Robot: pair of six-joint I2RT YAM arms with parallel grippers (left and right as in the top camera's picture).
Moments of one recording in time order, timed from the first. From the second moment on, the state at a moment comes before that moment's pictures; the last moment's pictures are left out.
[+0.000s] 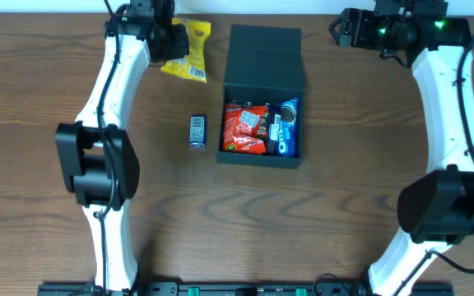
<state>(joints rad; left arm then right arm) -0.14 2.20 2.08 -0.87 0.21 -0.25 -0.04 1.97 1.98 -0.87 -0.37 0.13</state>
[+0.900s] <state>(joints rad) -0.55 2.13 1.94 -0.95 0.37 -0.38 -0.23 1.97 1.98 -0.99 -0.37 0.13</state>
